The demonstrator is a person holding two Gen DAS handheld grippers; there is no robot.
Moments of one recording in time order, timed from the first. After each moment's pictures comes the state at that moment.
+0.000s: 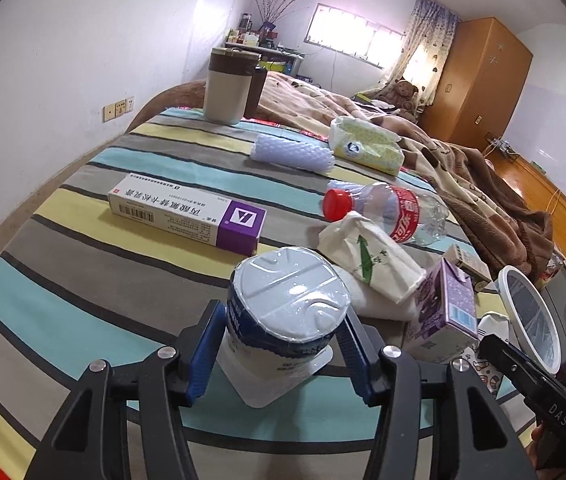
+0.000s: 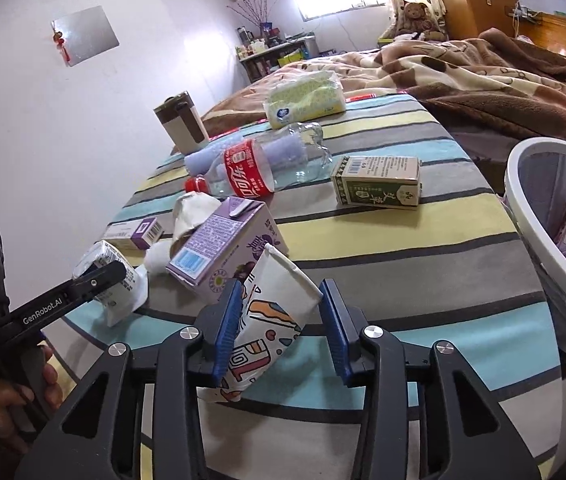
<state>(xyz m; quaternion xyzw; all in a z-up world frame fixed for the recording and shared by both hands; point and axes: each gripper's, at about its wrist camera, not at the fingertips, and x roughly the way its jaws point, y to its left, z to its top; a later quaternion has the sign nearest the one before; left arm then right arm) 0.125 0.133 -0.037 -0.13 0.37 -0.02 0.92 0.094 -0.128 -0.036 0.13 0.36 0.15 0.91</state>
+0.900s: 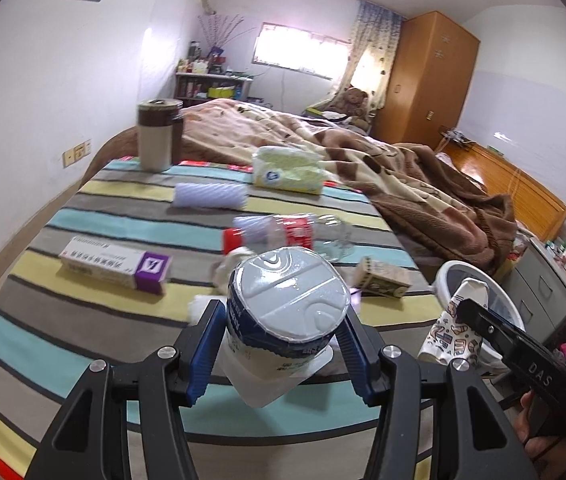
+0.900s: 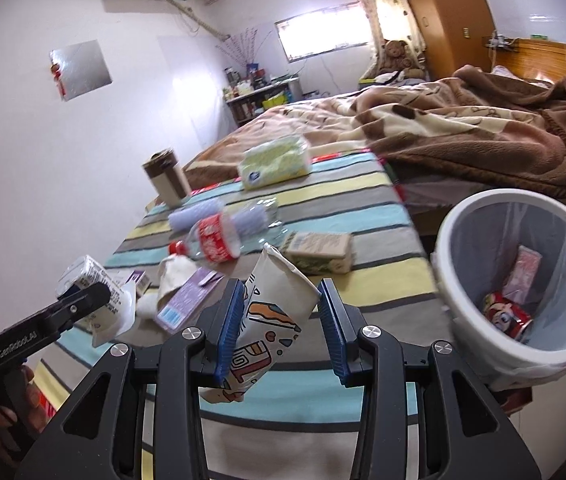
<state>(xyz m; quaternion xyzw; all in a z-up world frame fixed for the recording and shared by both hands) 0.105 0.060 0.022 -0.09 0.33 -0.09 0.94 0.083 -0.185 0.005 0.14 0.30 0.10 0.94</state>
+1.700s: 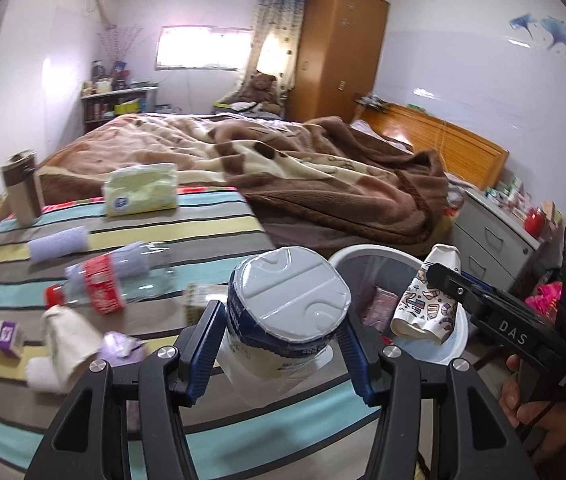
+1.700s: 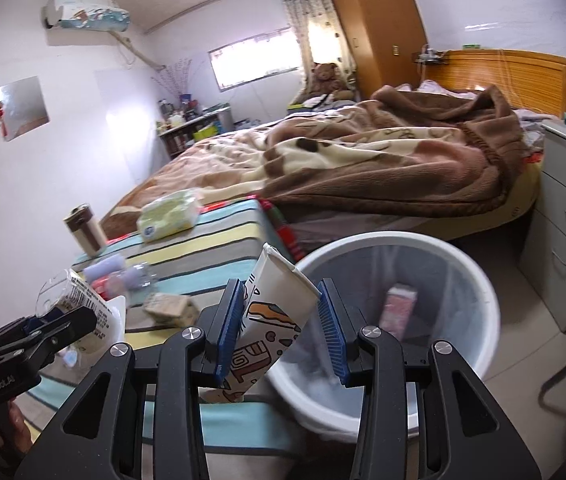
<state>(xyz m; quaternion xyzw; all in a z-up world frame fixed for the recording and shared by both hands) 0.130 -0.105 0.045 -0.01 0.32 -0.23 0.92 0.085 -0.298 0.022 0.14 0.28 -0.02 0.95</state>
